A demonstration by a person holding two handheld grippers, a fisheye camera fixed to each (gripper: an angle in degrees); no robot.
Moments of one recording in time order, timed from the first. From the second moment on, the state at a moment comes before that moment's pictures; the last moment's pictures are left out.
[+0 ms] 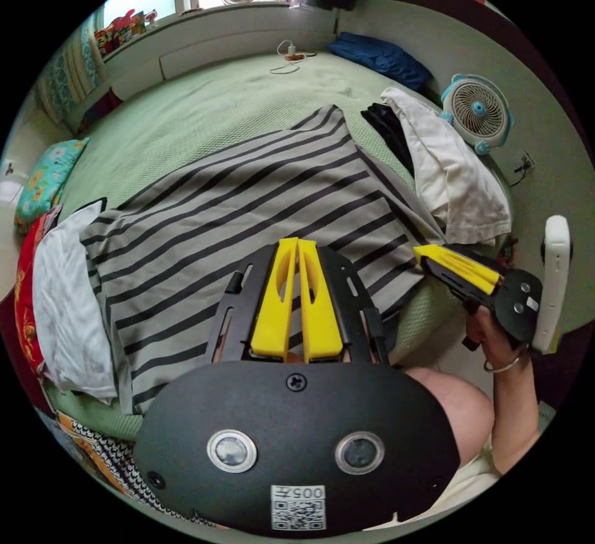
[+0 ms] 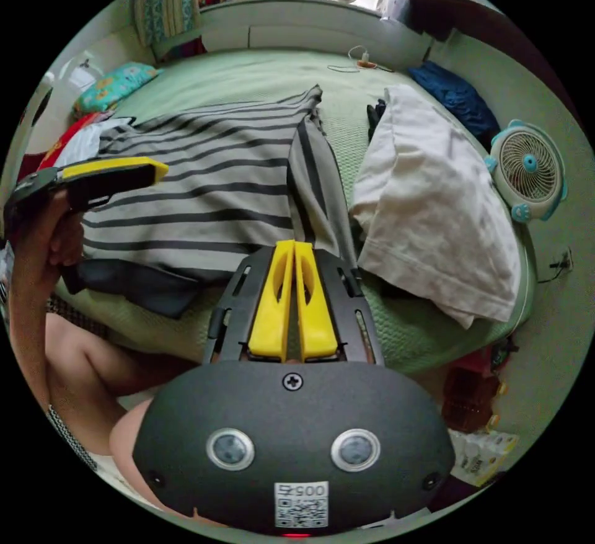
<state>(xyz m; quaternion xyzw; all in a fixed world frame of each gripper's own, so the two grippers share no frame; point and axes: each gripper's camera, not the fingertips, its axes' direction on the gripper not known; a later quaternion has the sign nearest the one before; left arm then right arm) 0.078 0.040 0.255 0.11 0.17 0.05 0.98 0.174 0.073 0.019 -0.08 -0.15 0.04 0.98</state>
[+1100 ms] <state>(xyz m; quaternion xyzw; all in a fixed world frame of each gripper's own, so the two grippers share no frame) -0.152 0.142 0.330 0.00 0.20 0.05 0.98 -0.251 -0.241 -0.014 -0.03 -0.33 -0.17 0.93</state>
